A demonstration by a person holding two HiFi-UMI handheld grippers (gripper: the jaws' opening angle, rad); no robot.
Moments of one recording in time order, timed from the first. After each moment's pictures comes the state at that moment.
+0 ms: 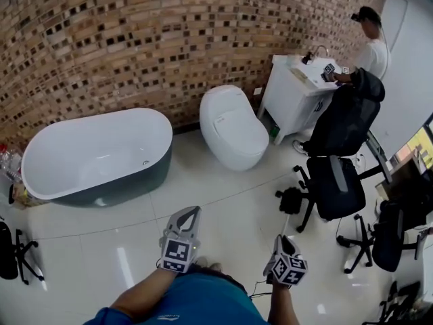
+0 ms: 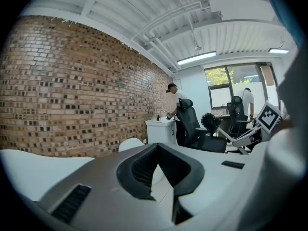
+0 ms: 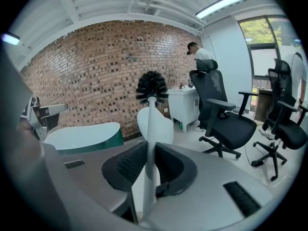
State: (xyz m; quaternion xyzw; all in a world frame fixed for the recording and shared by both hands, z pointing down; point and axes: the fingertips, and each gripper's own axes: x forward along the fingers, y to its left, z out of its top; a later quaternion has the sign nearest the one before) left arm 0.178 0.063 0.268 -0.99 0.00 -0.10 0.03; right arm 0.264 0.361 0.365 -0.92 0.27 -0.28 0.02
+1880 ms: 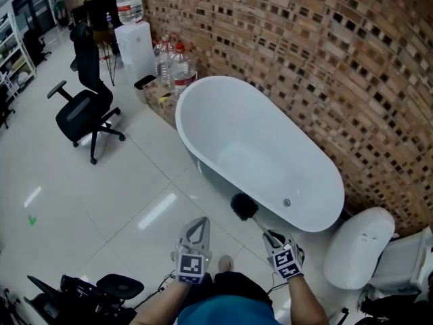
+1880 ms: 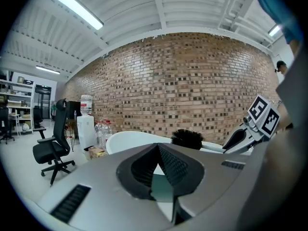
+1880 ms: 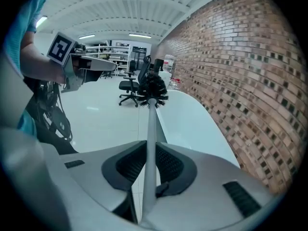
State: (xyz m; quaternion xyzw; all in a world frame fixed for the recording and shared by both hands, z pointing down) left arm -0.273 -0.450 0.336 -0.83 0.55 -0.10 -0.05; right arm -0.060 -0.422 0.429 -0.39 0.83 -0.06 -0.39
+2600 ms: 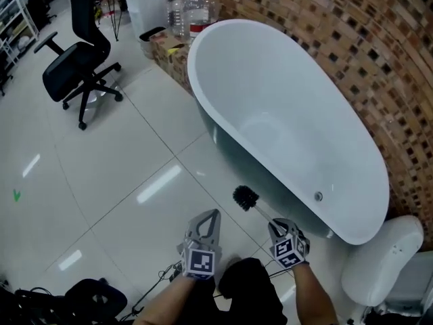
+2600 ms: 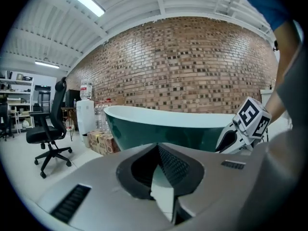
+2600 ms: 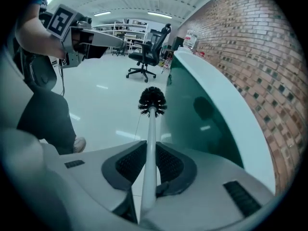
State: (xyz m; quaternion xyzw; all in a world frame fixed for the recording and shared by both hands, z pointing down) left arm -0.312 -0.555 0.689 -0.82 0.55 -0.13 -0.05; right arm -0.109 -0.547 0.813 -0.31 0.82 -0.03 -0.48
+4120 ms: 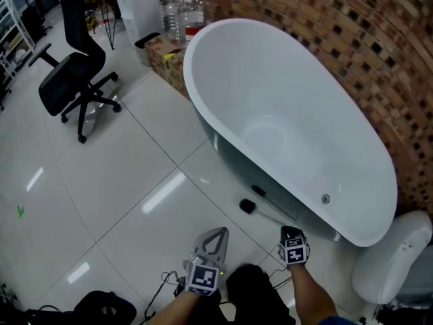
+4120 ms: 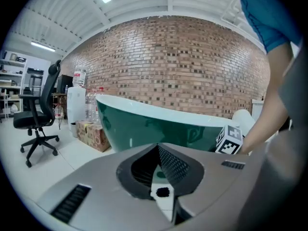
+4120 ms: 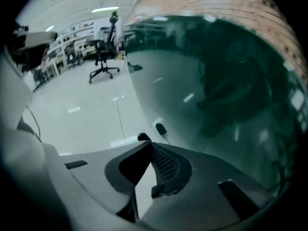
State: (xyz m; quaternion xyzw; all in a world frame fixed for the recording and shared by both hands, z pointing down) left arm -0.304 -0.558 0.720 -0.85 0.50 -0.12 -0.10; right arm -0.057 -0.573 0.911 -0.48 0.73 -0.23 -0.42
